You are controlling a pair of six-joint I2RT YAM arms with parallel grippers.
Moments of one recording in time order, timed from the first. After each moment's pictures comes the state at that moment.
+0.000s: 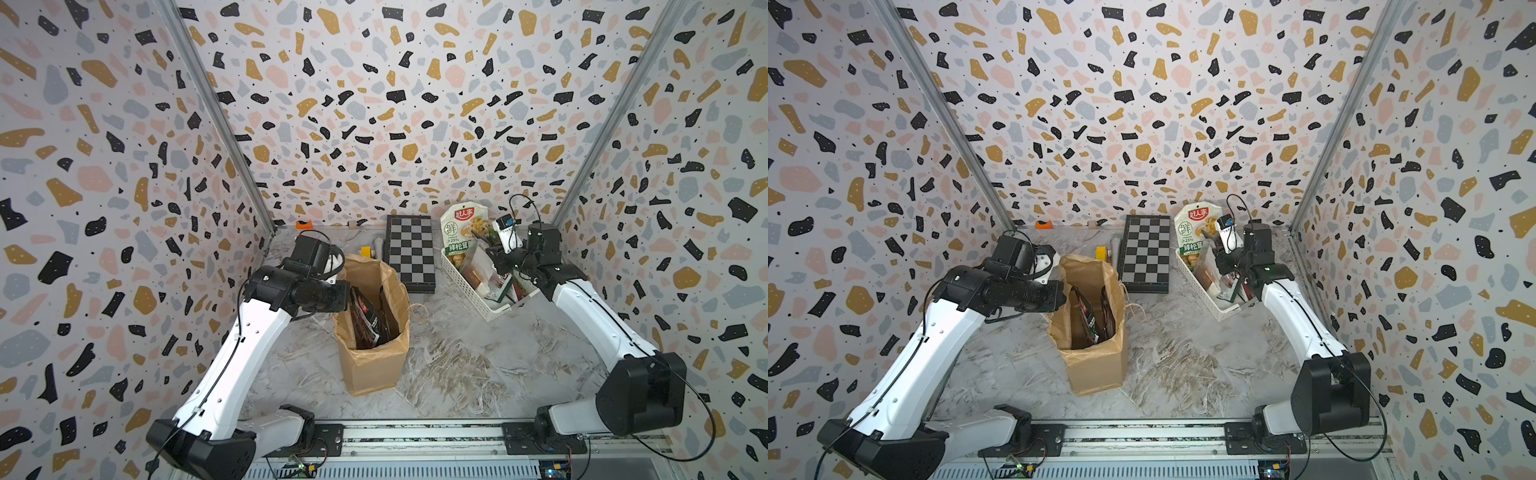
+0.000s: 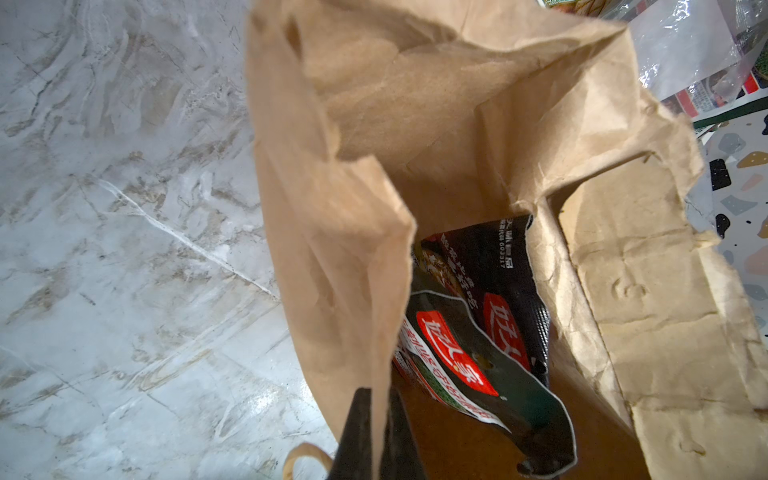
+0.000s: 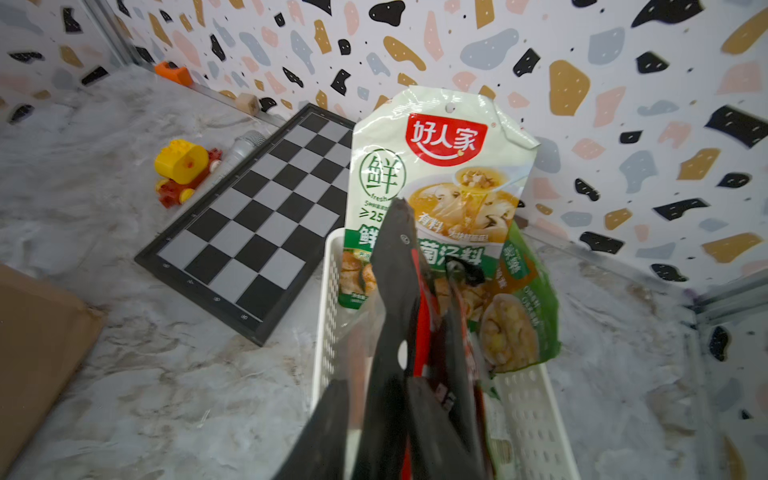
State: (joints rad) left arm -0.33 1.21 1.43 -1.26 0.16 -0.27; right arm 0.17 1.44 1.23 -0.33 -0.24 -0.24
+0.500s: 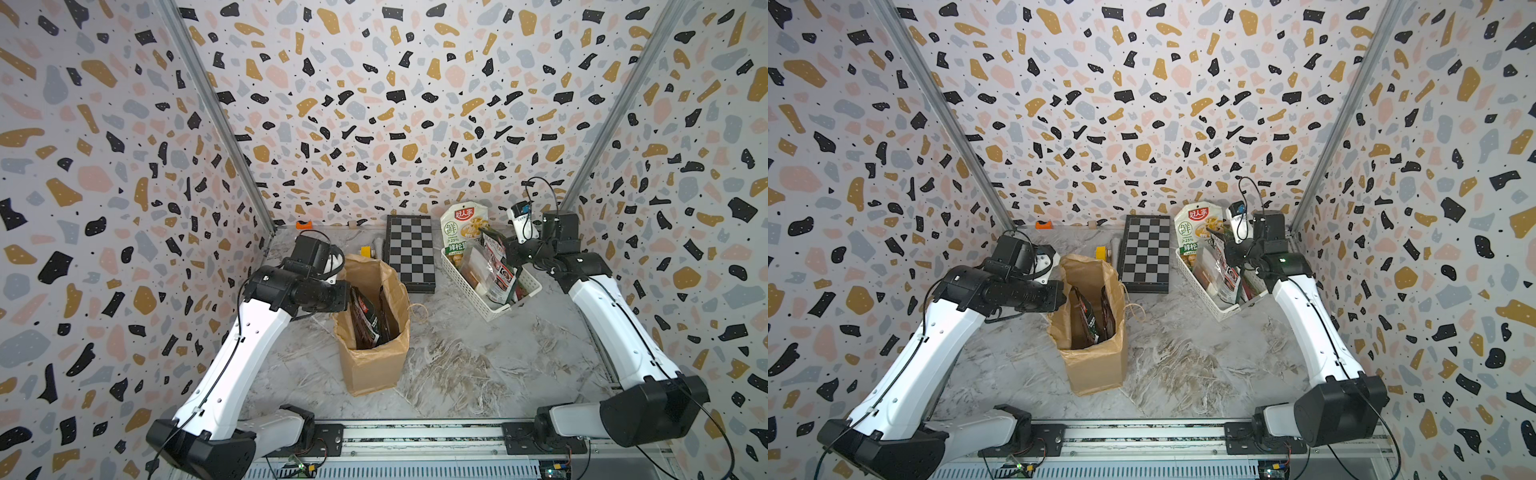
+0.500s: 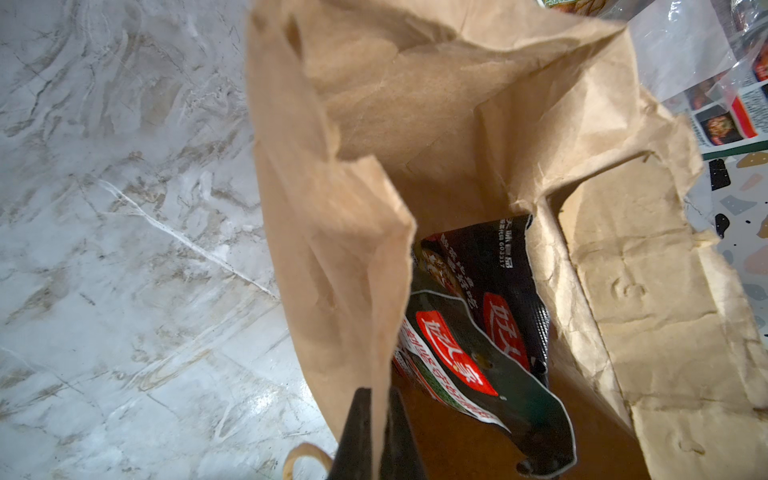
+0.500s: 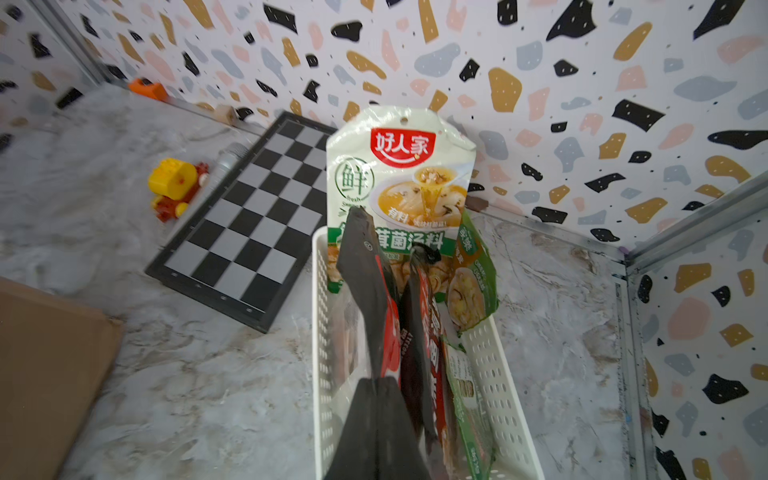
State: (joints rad) left arm -0.33 1.21 1.43 -1.26 0.16 -0.27; right arm 0.17 1.33 1.44 -0.63 -0.22 -0.14
